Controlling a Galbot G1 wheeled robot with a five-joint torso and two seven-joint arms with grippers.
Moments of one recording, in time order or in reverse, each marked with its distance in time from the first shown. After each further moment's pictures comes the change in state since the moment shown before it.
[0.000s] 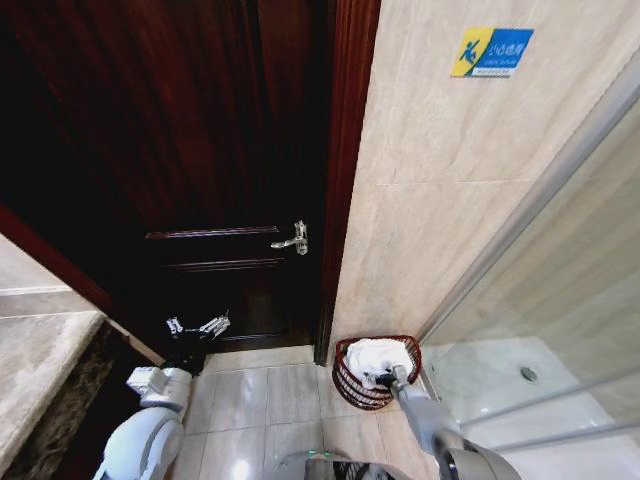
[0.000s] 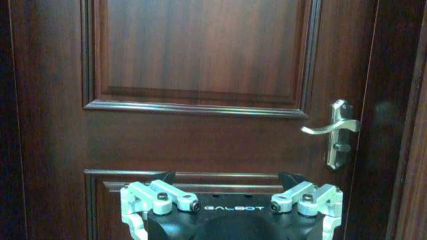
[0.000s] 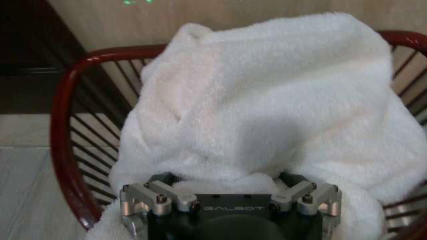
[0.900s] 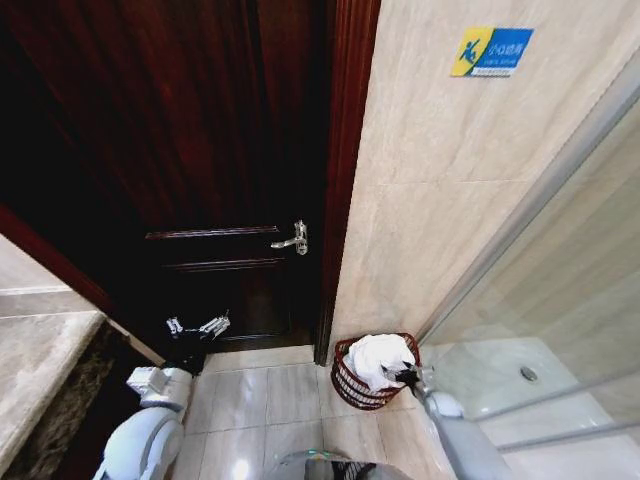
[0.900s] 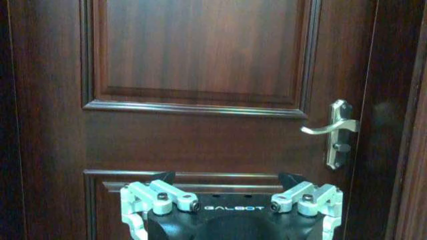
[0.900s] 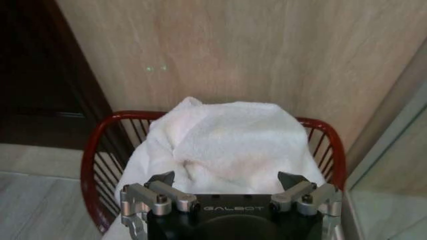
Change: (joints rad) left arm 0.000 0.000 0.000 0.000 0.000 0.000 0.000; right arm -0.437 -0.217 -0.168 0.729 0.347 -0.017 -0.070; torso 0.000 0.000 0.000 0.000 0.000
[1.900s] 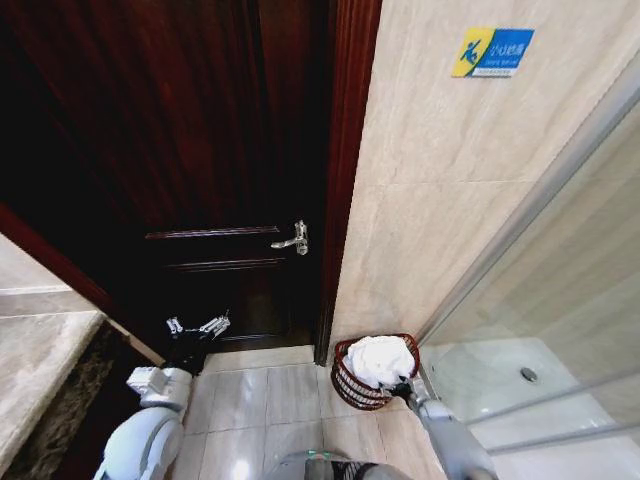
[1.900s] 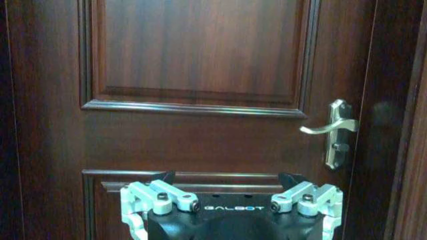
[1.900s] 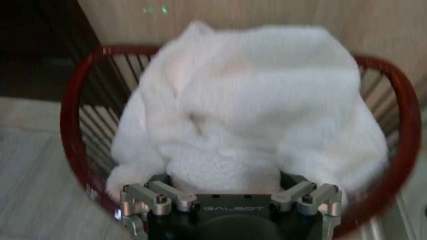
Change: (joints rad) left arm 0.000 0.000 0.000 0.000 0.000 0.000 0.000; right arm 0.304 0.143 0.023 -0.518 -0.250 0.071 0.018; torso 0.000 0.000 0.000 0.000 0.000
